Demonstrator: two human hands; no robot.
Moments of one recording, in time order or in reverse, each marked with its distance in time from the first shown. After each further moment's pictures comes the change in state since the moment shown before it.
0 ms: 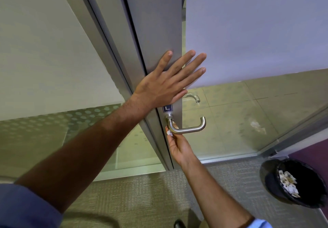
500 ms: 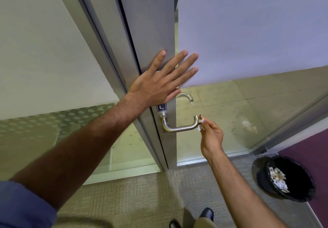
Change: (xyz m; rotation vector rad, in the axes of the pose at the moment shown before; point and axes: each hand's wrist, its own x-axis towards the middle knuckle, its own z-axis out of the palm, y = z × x) left_hand 0.001 0.001 0.000 -0.003 -0.003 -0.005; right_hand -0.036 -0.102 -0.016 -0.544 0.165 -0.720
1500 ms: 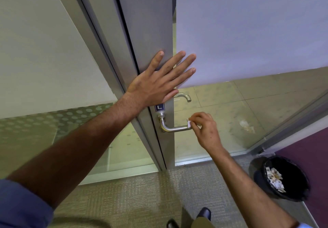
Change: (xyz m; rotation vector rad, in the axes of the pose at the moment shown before) left_hand -0.001 -0.001 -0.002 0.012 -0.011 0.003; right_hand -0.006 -0.028 0.002 -1.194 -0.433 -0.904
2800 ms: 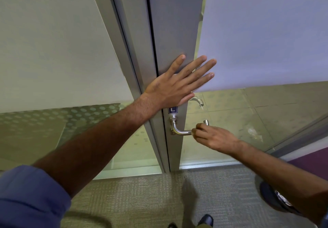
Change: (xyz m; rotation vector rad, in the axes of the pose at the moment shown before) left_hand 0.001 -0.002 0.002 -0.047 -0.001 0.001; right_hand 0.024 0.023 -0.012 -0.629 -0.446 -1.089
